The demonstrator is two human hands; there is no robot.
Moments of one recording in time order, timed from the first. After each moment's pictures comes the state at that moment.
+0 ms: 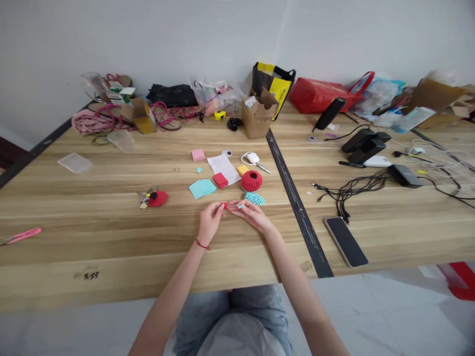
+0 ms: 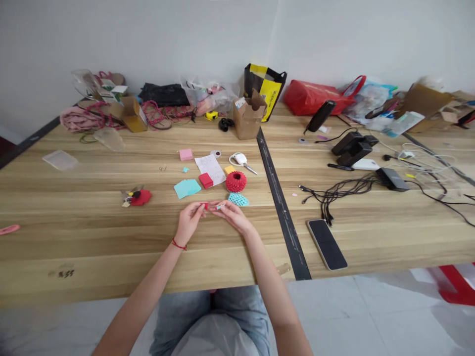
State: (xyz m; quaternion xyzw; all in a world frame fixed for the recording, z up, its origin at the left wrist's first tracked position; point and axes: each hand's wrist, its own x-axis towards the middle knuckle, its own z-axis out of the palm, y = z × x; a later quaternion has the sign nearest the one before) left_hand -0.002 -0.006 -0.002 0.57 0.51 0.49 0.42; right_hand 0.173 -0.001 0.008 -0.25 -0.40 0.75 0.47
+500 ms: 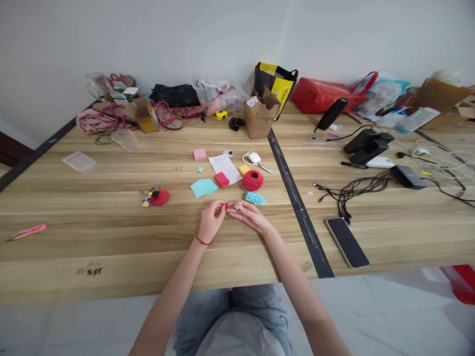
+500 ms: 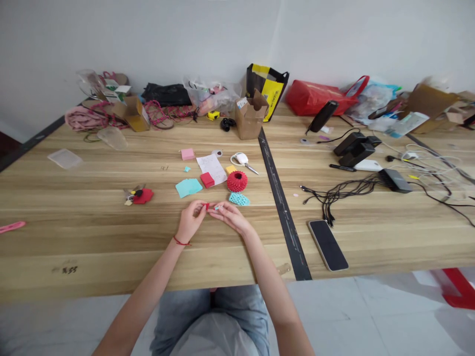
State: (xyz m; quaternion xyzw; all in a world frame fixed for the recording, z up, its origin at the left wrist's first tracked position) left_hand -0.004 -0.008 0.000 0.66 0.53 0.44 0.31; right_hand 0.165 -0.002 0.007 -0.25 -0.36 0.78 0.45
